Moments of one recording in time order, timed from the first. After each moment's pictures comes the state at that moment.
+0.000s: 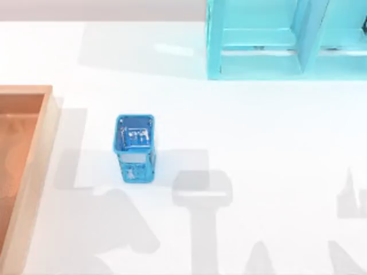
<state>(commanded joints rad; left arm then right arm) 0.57 1.67 1.25 -1.20 1.03 1.60 0.00 0.00 0.00 0.00 0.00 0.00</state>
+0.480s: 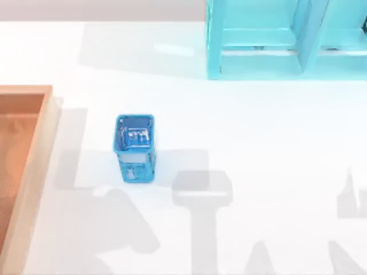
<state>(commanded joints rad) 0.57 1.67 1.25 -1.20 1.03 1.60 0.00 0.00 0.00 0.00 0.00 0.00</state>
